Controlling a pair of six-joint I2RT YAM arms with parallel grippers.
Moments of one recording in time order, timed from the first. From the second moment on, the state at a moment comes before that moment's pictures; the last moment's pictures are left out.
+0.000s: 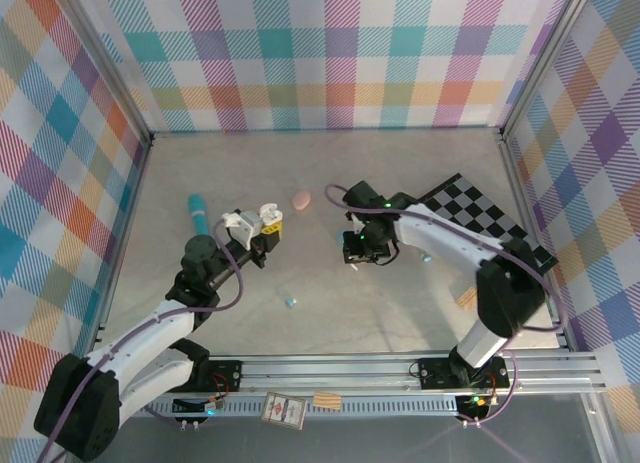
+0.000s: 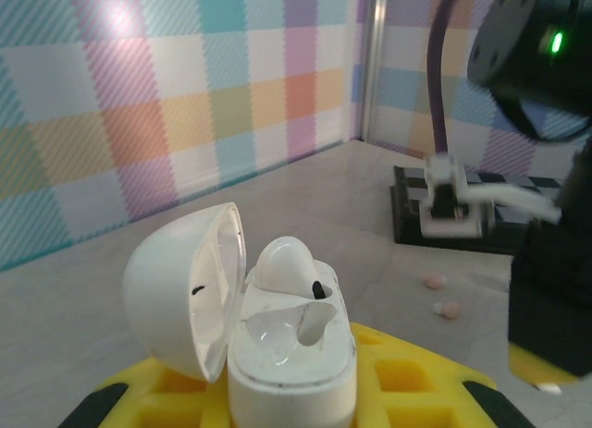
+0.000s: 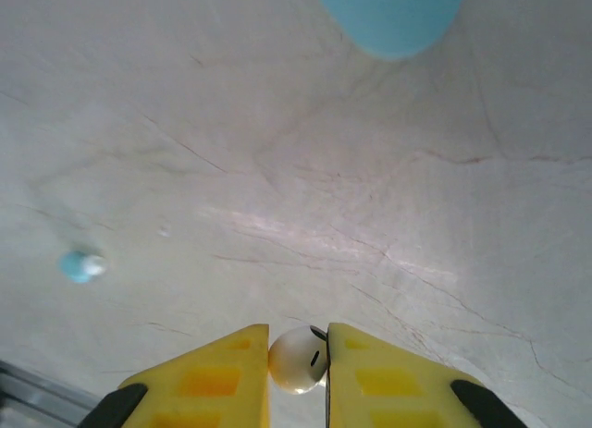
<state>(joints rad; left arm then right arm) -0.46 0.94 0.34 0.58 0.29 0.04 0.69 1.59 1.21 -0.87 -0.19 0.55</state>
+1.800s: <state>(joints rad) -0.85 1.52 0.57 0.89 0.01 0.10 0.56 1.22 0.95 -0.22 -0.48 0.82</state>
